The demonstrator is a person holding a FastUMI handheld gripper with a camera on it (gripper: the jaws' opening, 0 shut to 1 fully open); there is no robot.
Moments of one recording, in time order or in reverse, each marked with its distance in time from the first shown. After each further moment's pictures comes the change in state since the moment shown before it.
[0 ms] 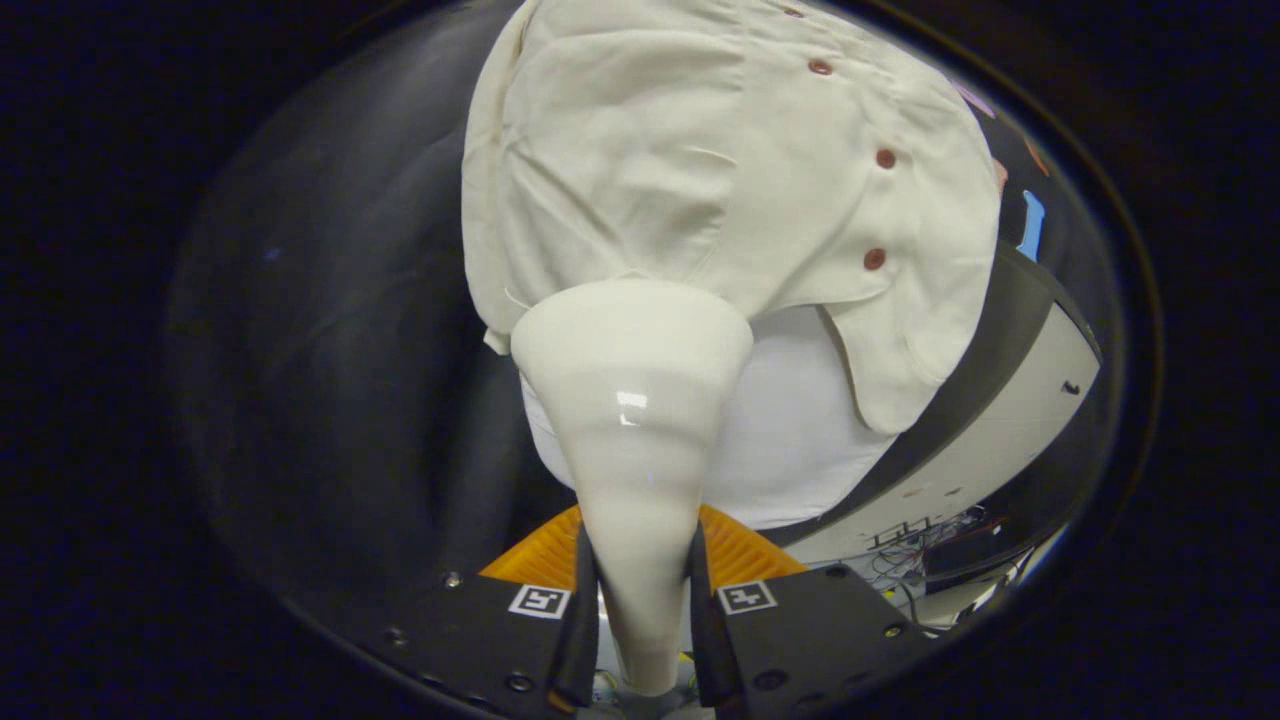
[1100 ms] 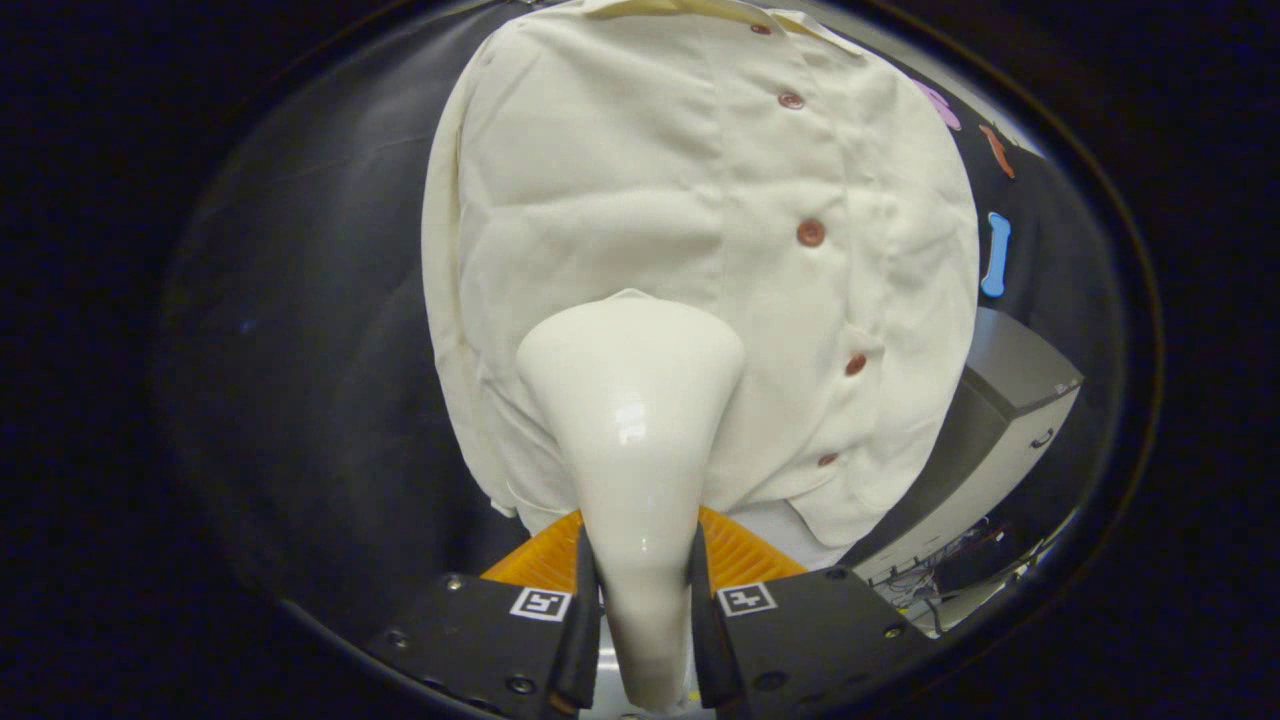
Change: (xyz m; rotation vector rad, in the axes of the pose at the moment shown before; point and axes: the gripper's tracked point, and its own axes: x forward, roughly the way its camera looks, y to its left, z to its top) arm -0.025 0.010 0.114 0.129 -0.183 -0.047
